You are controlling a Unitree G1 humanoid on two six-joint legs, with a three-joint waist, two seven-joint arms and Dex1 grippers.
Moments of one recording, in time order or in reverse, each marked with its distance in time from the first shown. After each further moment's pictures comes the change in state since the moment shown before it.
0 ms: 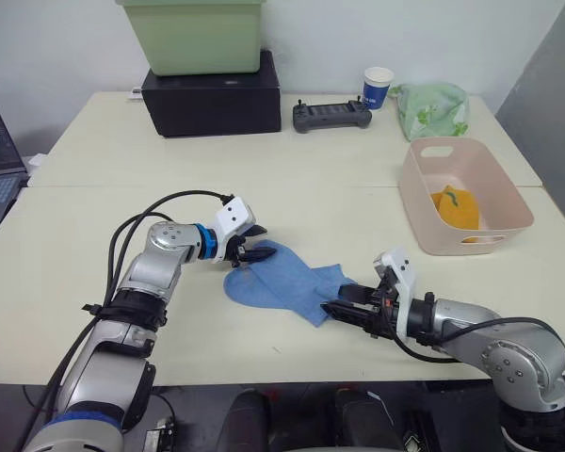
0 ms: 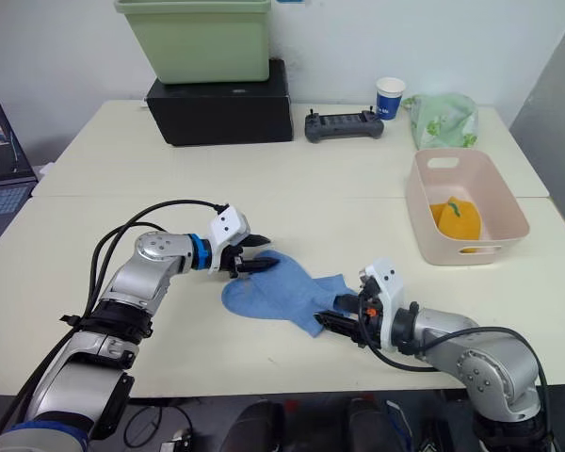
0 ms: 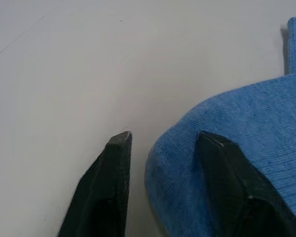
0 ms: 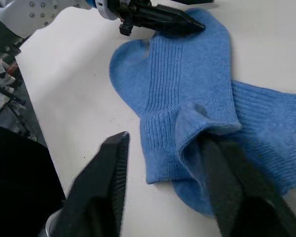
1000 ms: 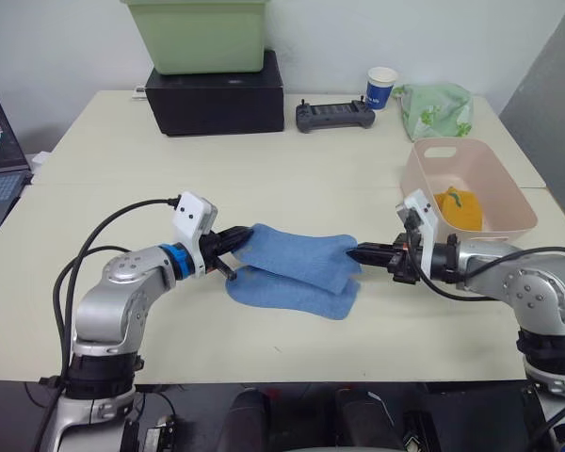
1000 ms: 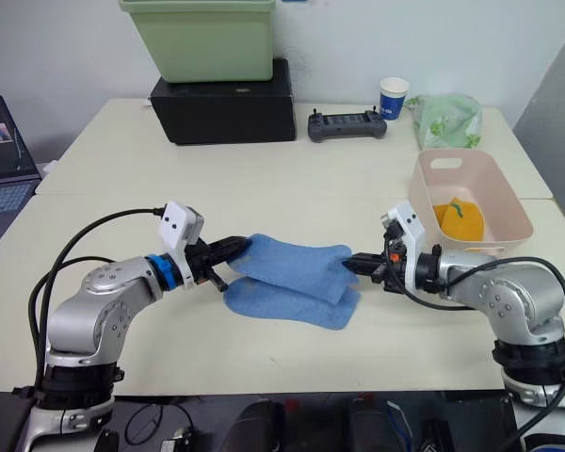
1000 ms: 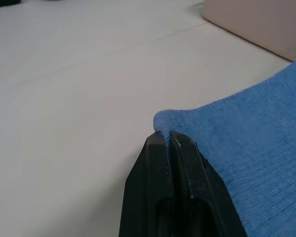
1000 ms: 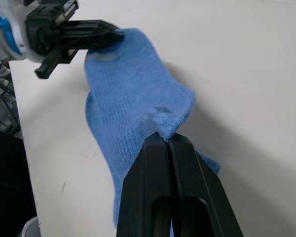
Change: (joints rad) left arm 0.392 -0.035 0.316 -0.755 -0.281 0.575 0.358; right arm -0.345 -0.206 0.012 0.365 0.008 -0.073 0.198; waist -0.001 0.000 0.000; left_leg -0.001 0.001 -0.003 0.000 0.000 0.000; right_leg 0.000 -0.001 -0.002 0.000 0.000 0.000
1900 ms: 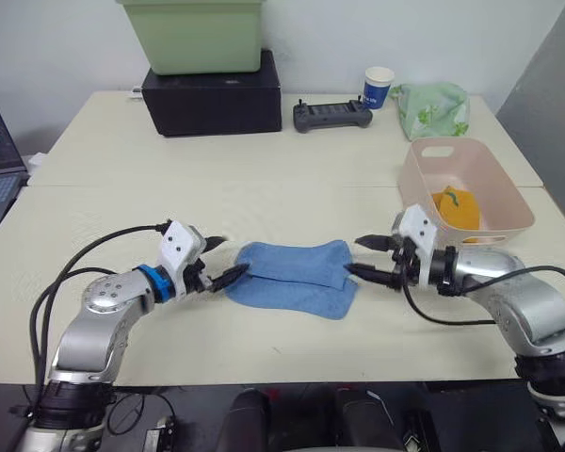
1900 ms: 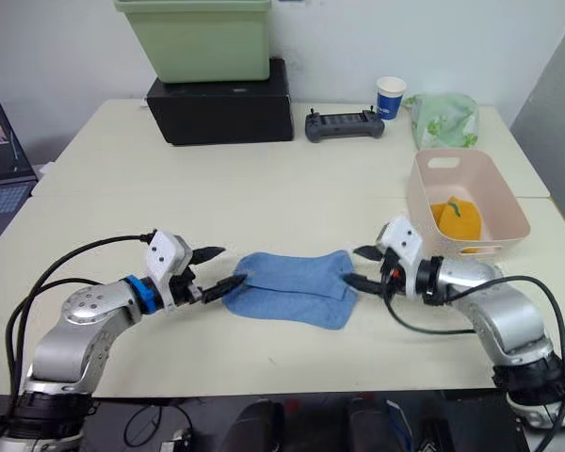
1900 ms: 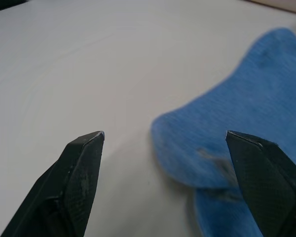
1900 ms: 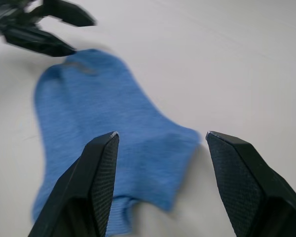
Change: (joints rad) left arm 0.140 0.146 -0.040 0.080 0.061 -0.376 -0.134; right arm 0.167 -0.067 0.125 -0.073 -0.345 -0.509 0.197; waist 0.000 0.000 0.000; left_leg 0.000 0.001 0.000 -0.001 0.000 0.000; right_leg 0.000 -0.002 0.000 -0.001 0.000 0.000
